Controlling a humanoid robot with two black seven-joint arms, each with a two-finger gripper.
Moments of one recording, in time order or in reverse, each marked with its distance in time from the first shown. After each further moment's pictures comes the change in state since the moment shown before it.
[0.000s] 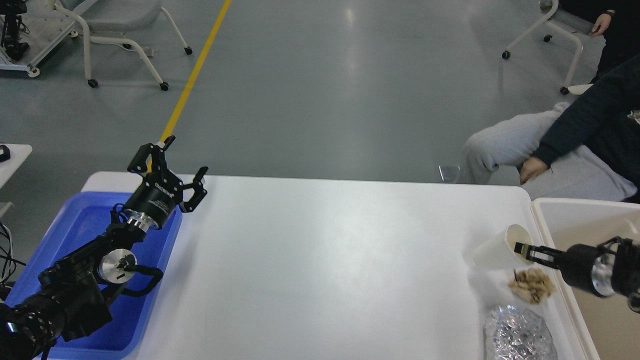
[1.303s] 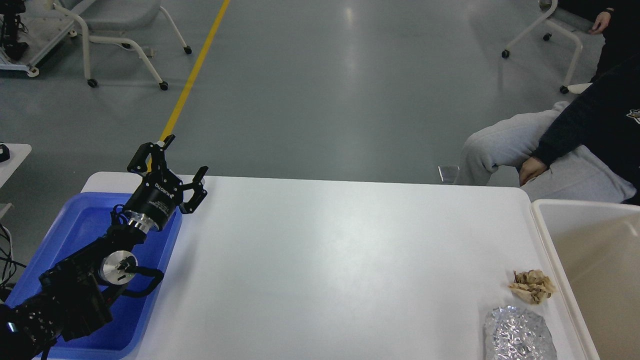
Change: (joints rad) left arm 0.000 0.000 0.000 0.000 0.000 0.000 -0.001; right arm 0.008 -0.086 0.221 -0.586 0.905 0.301 -0.089
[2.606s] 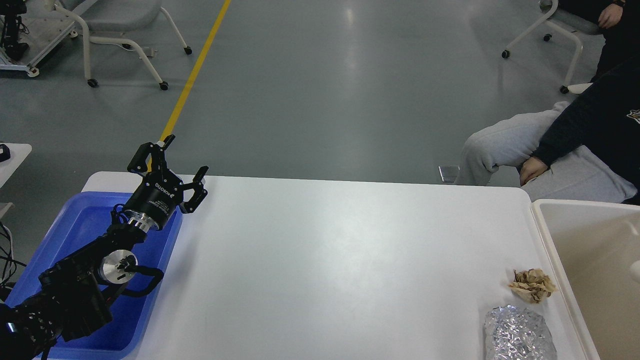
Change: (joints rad) left arm 0.000 0.000 0.000 0.000 -0.001 0.000 0.000; right arm -0.344 0.486 0.280 -0.357 0.475 -0.385 -0.277
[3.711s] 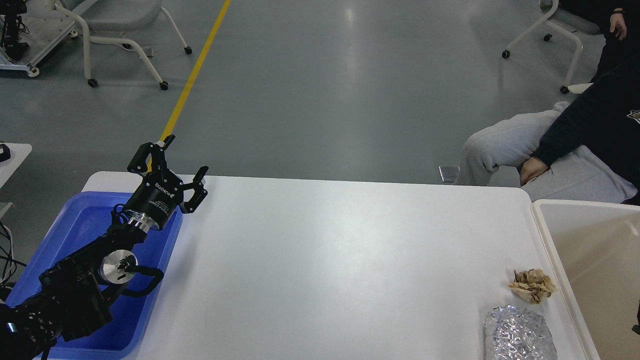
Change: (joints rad) left arm 0.000 0.000 0.000 0.000 0.000 0.000 0.000; right arm 0.025 0.000 0.047 0.009 -0.012 0.000 0.003
